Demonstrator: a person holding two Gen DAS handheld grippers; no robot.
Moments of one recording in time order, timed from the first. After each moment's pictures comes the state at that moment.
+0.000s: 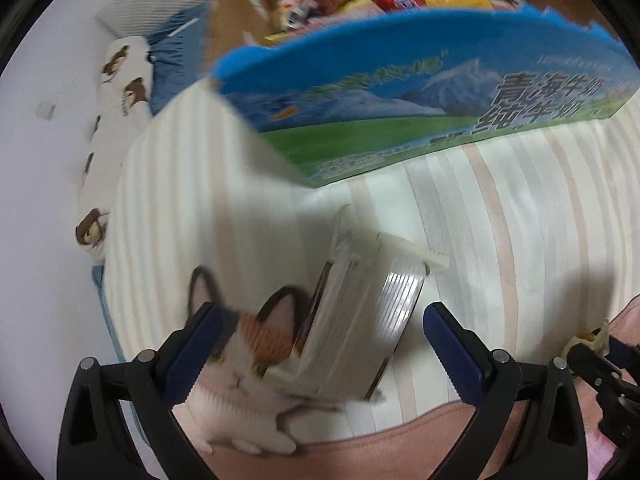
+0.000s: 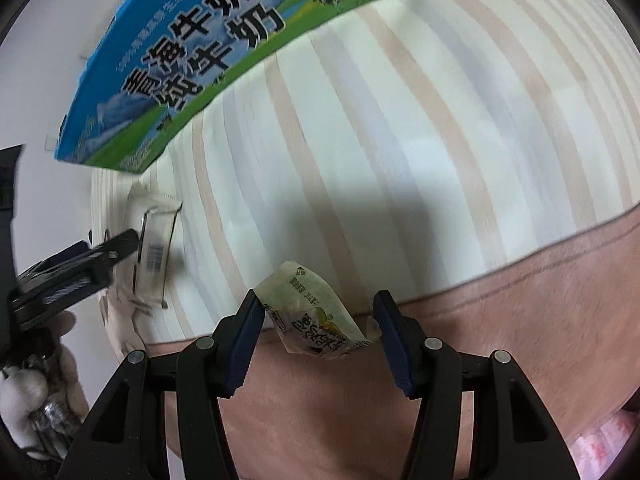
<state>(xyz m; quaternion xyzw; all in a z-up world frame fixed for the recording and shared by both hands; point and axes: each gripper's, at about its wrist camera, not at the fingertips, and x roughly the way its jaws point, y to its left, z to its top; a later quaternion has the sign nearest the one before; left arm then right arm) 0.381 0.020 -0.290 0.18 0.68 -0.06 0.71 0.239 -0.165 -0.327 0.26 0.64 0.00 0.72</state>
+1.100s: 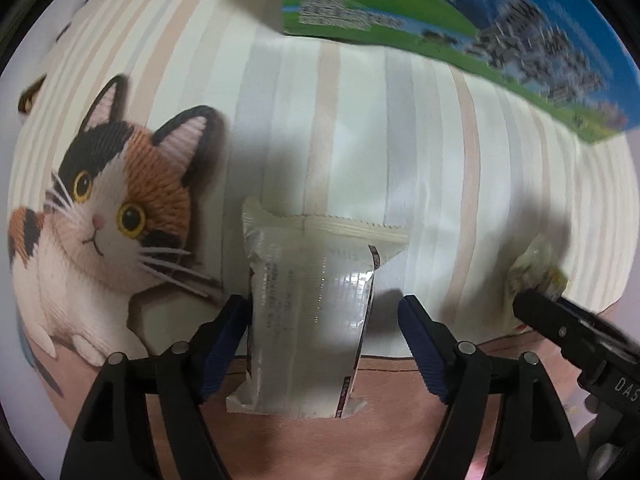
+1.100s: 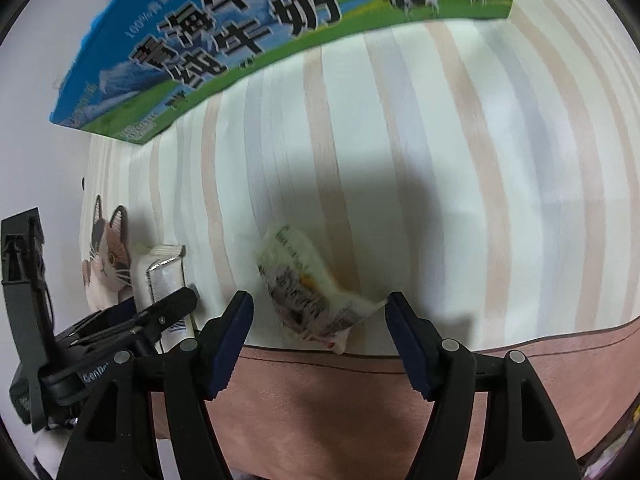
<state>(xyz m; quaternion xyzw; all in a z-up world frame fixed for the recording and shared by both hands) 0.316 0.019 -0.337 -0.04 0.73 -0.04 0.68 0.295 -0.157 -0.333 0.17 0.68 0.06 0.71</state>
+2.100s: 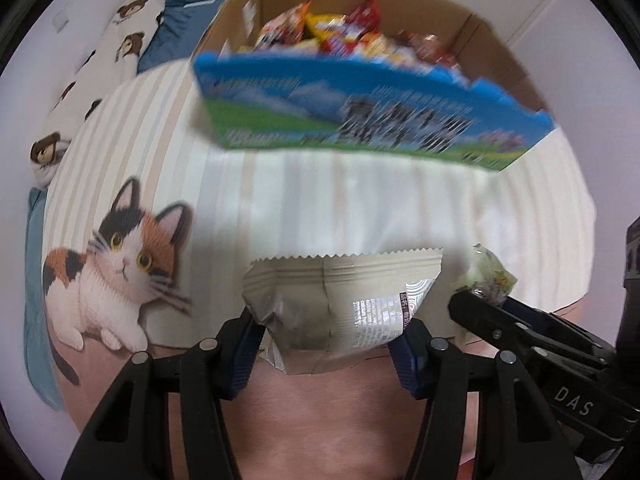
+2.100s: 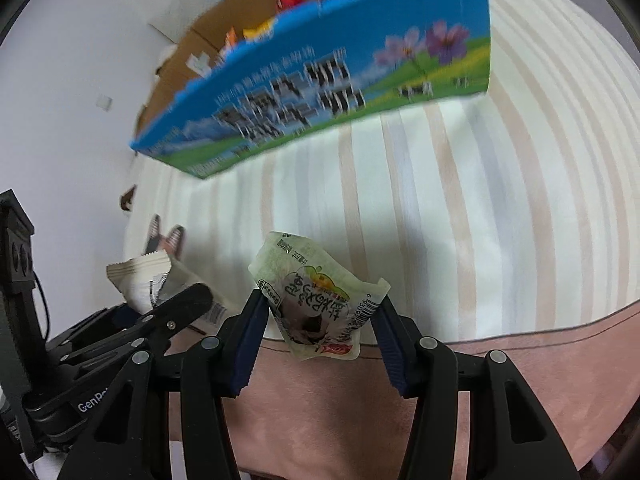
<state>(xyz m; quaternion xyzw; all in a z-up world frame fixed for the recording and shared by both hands) 0.294 -0.078 -0.160 -0.04 0.65 -0.07 0.76 0.265 -0.177 -0.264 0.19 0.60 0.10 0.77</state>
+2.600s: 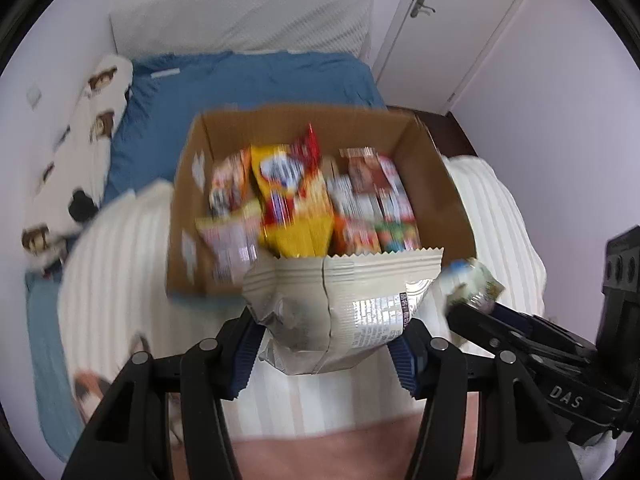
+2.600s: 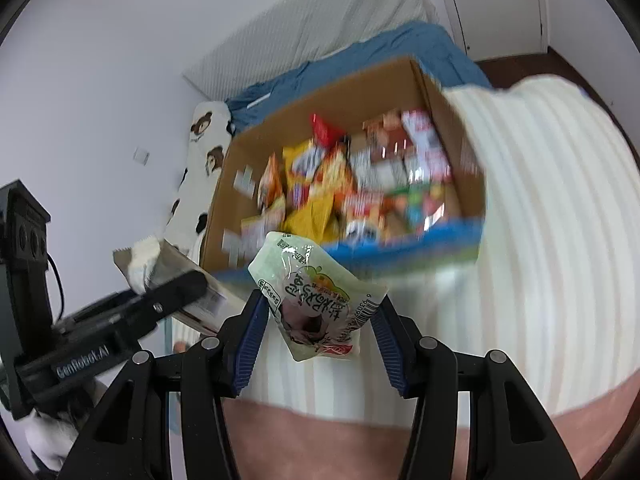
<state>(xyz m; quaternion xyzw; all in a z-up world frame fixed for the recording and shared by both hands) 0.420 -0.070 -0.086 -0.03 0.58 -0.12 0.81 0.349 -0.229 -0.150 0.21 0.52 0.13 0.82</state>
